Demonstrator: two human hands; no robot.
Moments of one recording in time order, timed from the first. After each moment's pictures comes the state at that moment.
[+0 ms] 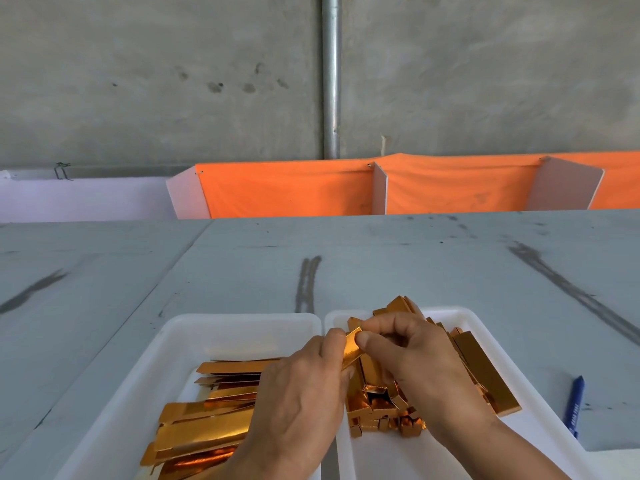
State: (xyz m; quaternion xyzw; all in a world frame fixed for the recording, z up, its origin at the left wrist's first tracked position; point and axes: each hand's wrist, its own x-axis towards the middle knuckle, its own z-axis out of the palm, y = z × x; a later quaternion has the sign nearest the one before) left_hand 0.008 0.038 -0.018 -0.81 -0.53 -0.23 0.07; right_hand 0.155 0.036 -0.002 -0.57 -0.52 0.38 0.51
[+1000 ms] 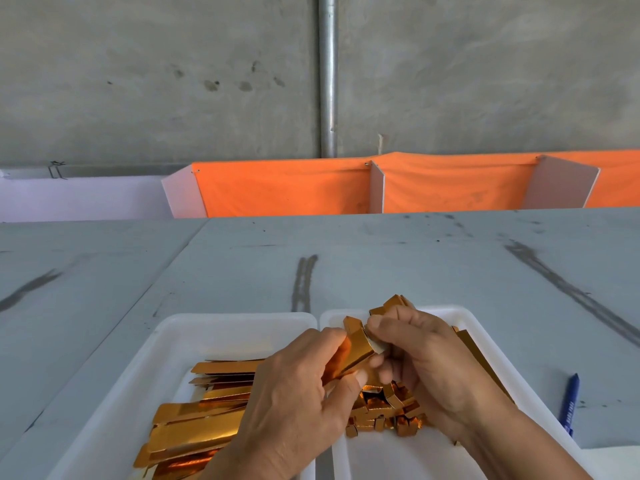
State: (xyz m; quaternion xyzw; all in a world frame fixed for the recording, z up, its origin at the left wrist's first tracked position) left_hand -0.003 0.033 -0.012 -0.81 -0.45 -0.35 -0.10; right_hand 0.166 0.031 0.018 -0.45 -0.47 0.57 0.51
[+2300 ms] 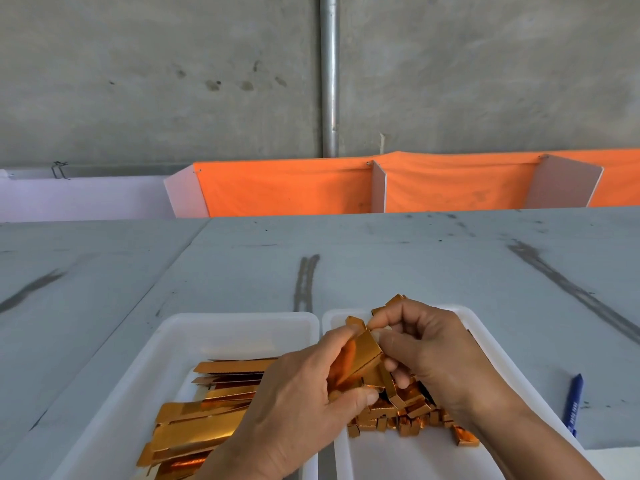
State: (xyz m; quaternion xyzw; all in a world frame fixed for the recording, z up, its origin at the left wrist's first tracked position) left_hand -0.007 0.036 -0.014 -0.82 -0.47 -0.29 -0.18; right_hand 0.177 0.035 0.014 -0.51 -0.57 0.44 0.48
